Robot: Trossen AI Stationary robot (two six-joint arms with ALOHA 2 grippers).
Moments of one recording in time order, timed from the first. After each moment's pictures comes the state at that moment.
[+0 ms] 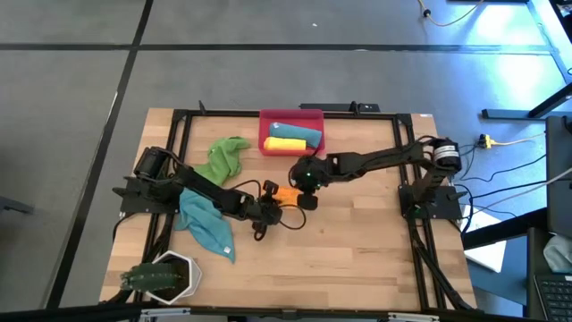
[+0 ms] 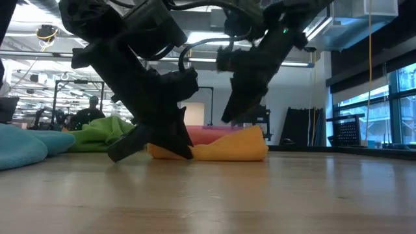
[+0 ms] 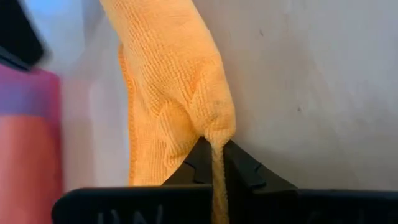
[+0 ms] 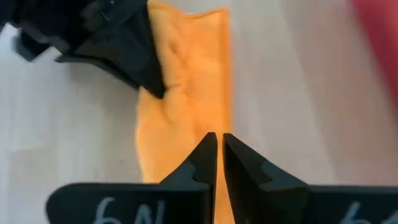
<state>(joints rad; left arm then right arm) -0.23 1.86 0.86 0.05 -0.48 0.34 -0.05 1.76 1.12 -0.30 0.01 0.14</state>
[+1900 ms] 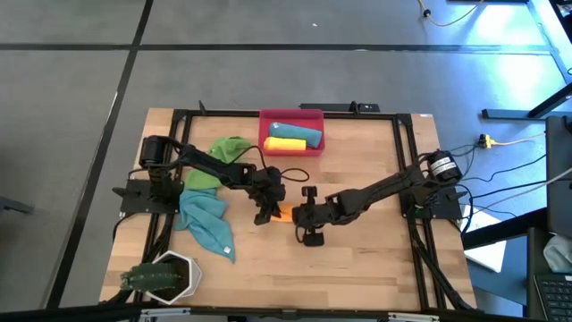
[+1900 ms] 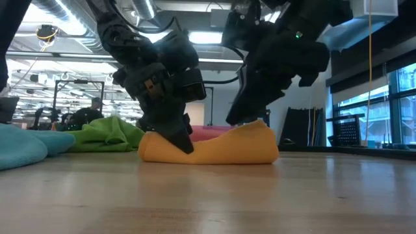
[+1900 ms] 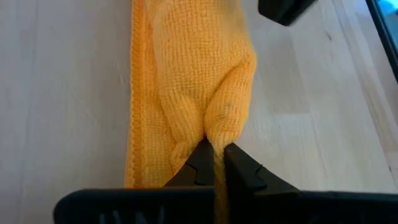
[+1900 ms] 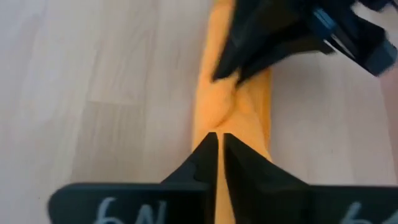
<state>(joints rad) 0.07 1.86 0.87 0.08 0.45 -0.10 0.27 1.82 1.12 -0.26 0.26 0.07</state>
